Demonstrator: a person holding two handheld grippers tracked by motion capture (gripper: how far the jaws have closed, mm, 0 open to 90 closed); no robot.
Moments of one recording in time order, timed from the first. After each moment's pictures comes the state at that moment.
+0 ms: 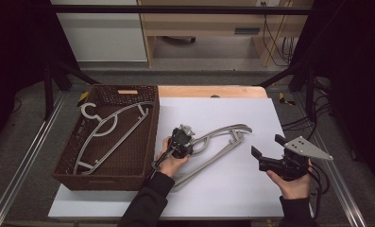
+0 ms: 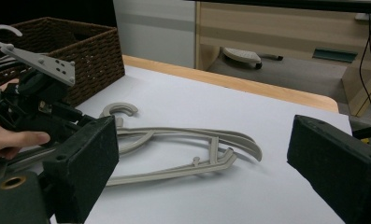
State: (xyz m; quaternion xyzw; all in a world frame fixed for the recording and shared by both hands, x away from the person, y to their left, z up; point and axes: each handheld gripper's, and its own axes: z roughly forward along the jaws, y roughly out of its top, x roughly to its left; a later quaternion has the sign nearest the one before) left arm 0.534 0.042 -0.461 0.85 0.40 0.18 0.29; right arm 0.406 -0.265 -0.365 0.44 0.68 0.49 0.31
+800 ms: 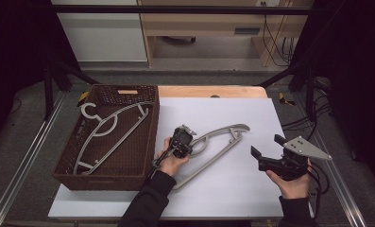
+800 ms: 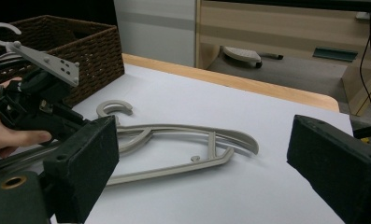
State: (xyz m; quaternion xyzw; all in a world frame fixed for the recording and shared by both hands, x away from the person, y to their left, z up) left arm 0.533 0.038 -0.458 0.86 0.39 0.16 0.27; right arm 0.406 -0.265 -0.366 0.44 0.68 0.49 0.31
